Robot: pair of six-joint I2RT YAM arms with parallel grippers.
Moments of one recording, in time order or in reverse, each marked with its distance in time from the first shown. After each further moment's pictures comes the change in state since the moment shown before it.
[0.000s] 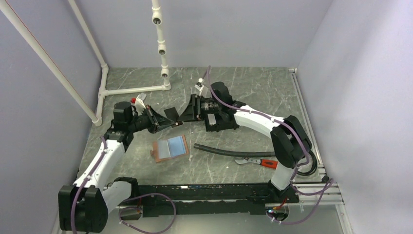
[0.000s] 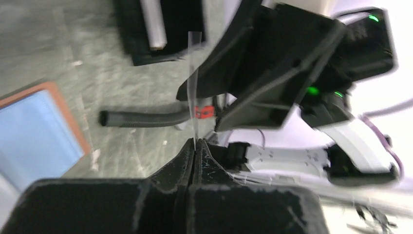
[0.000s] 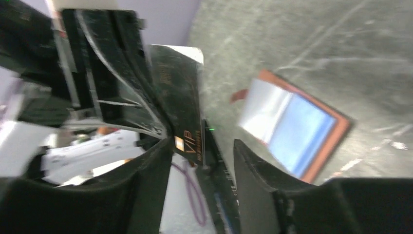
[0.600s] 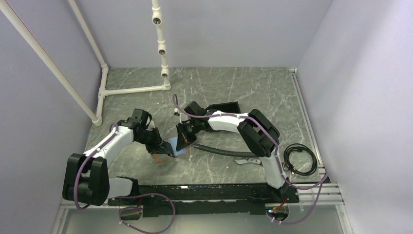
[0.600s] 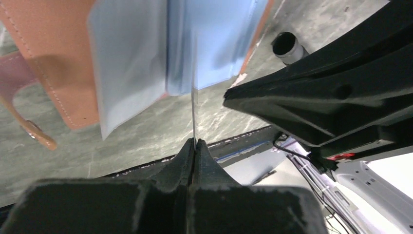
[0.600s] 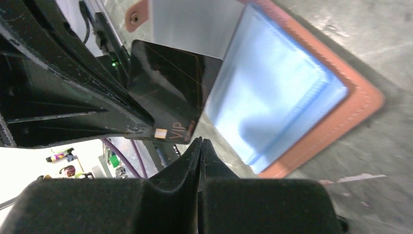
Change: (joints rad) left arm -0.101 0.277 0.134 -0.813 -0.349 0.340; right arm 0.177 0.365 0.226 -0.460 -0.002 -0.358
